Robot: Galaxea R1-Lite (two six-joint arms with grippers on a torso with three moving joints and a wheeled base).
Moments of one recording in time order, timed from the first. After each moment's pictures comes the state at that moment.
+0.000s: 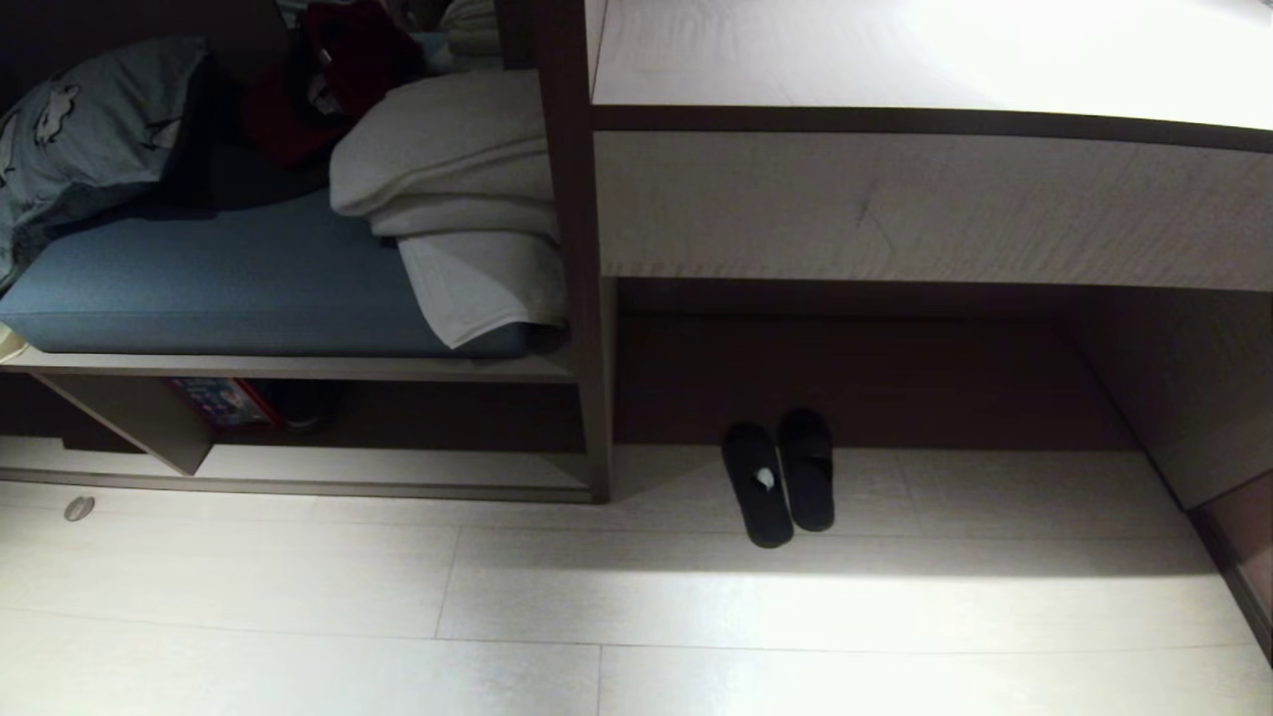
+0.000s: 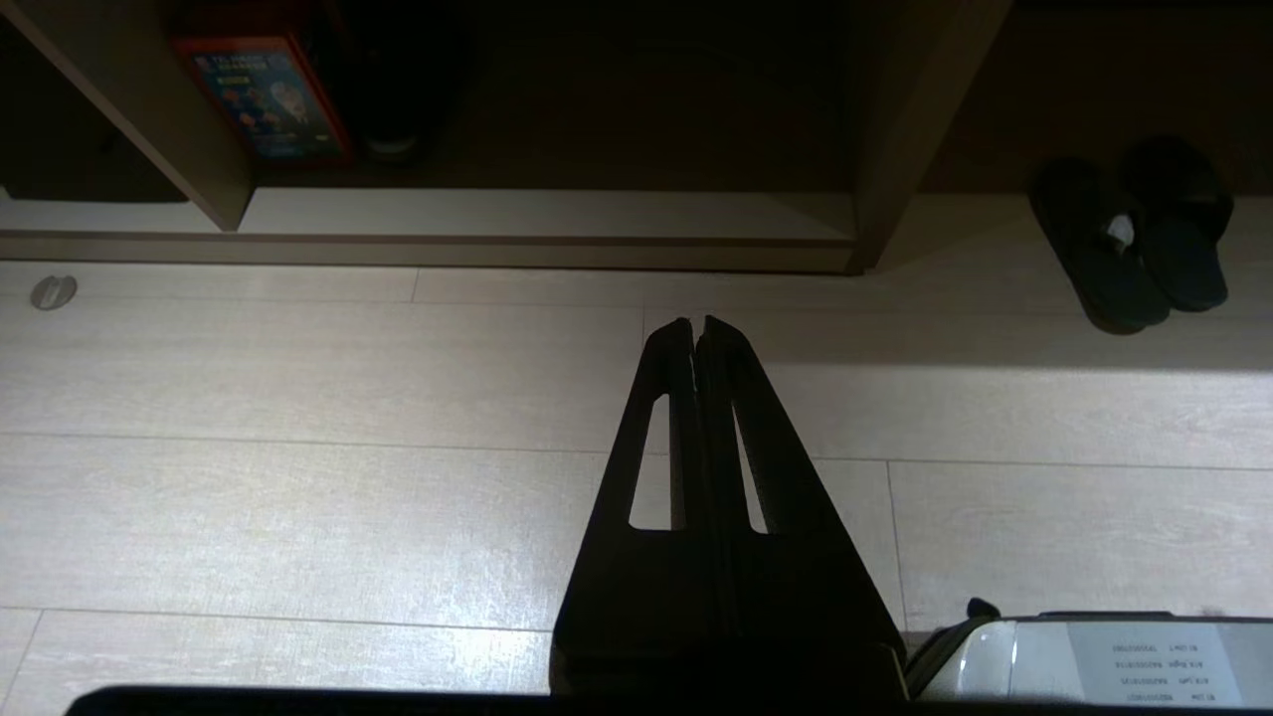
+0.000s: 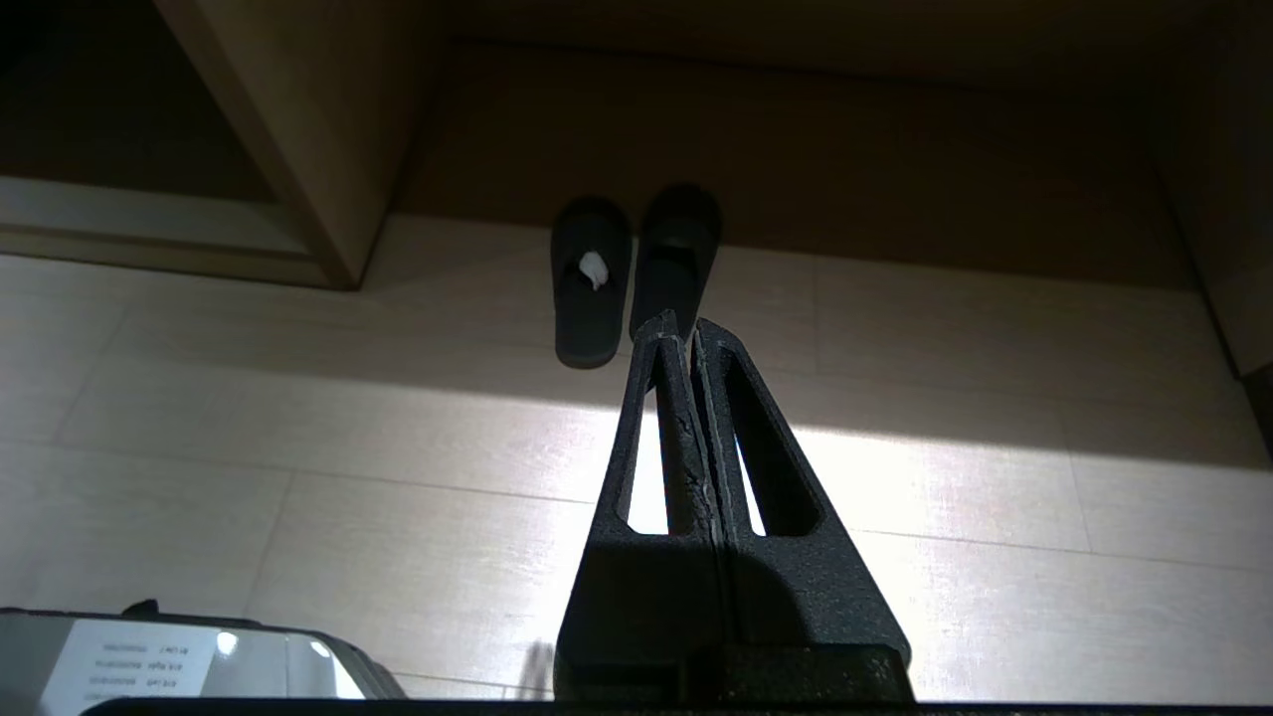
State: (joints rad) left arm 0.00 0.00 0.00 0.00 0.00 0.00; right arm 0.01 0.00 0.00 0.00 0.01 -0.02
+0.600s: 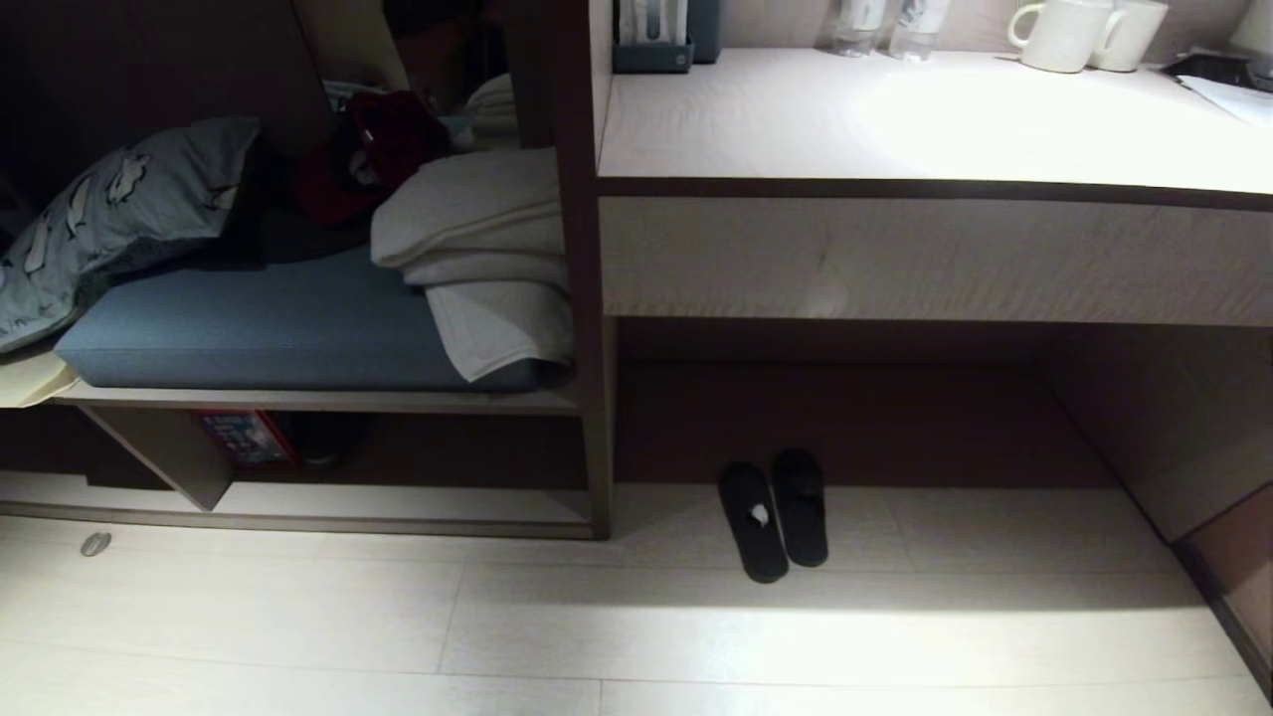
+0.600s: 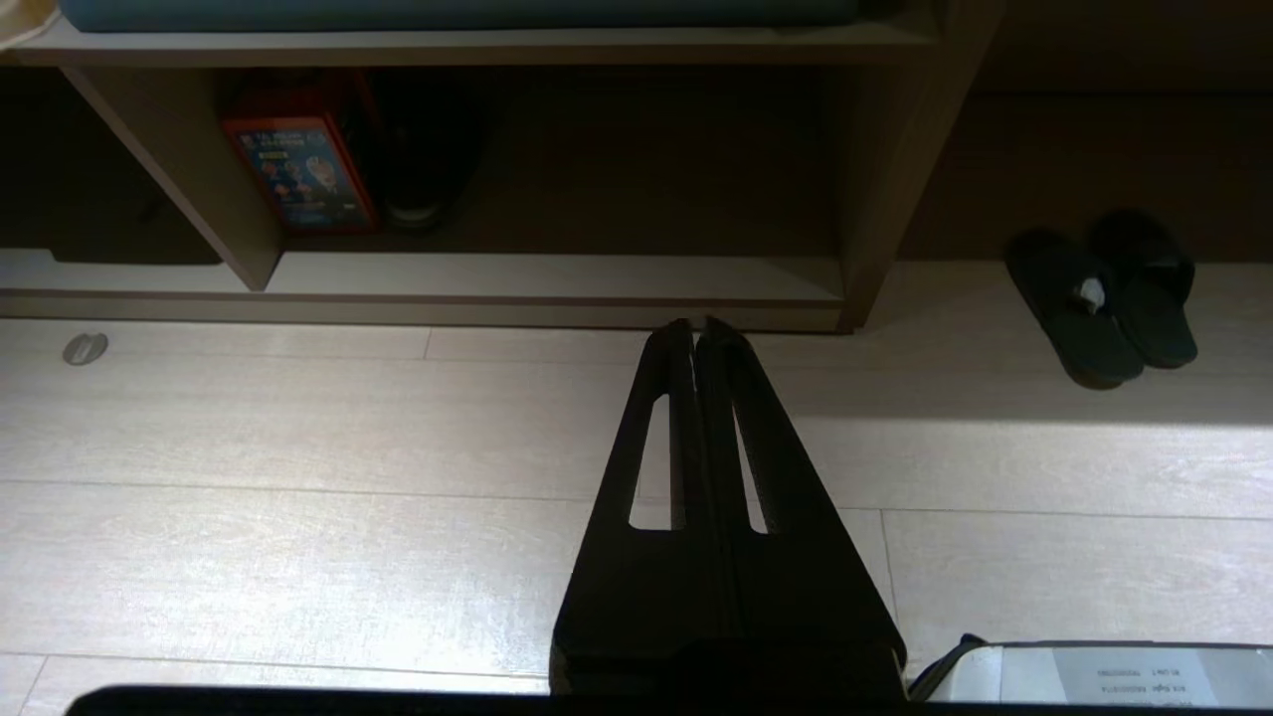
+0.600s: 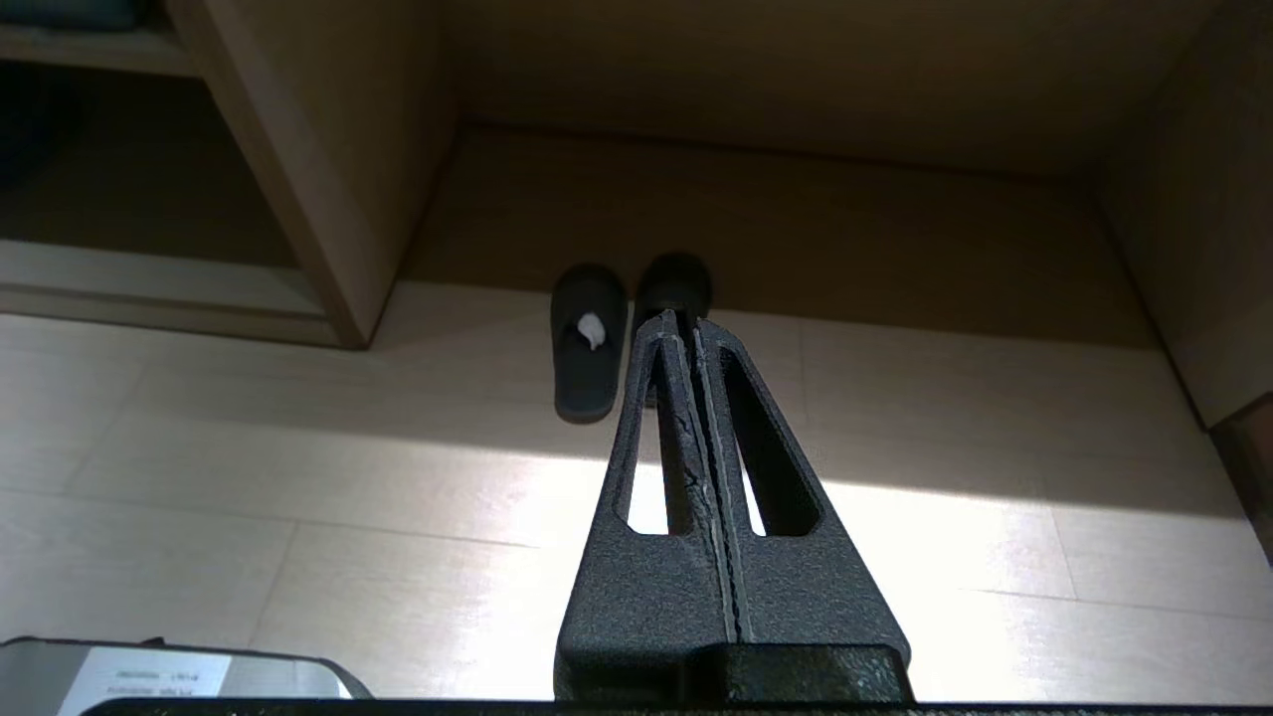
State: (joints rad) left arm 0.00 0.00 0.00 0.00 0.00 0.00; right arm 0.01 0.00 0.00 0.00 0.01 -0.02
